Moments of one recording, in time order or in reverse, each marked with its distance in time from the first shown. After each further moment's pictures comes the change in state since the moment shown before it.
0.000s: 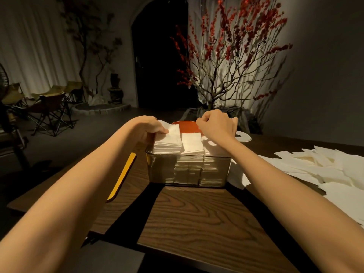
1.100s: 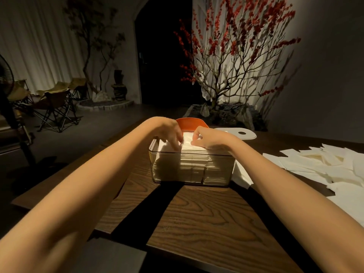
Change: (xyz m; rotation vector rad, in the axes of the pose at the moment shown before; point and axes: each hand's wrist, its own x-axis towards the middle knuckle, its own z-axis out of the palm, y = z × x) left_hand 0.015 0.013 0.022 0.689 -0.227 0.339; right_hand -0.004 0.003 0.008 0.014 -0.746 -0.133
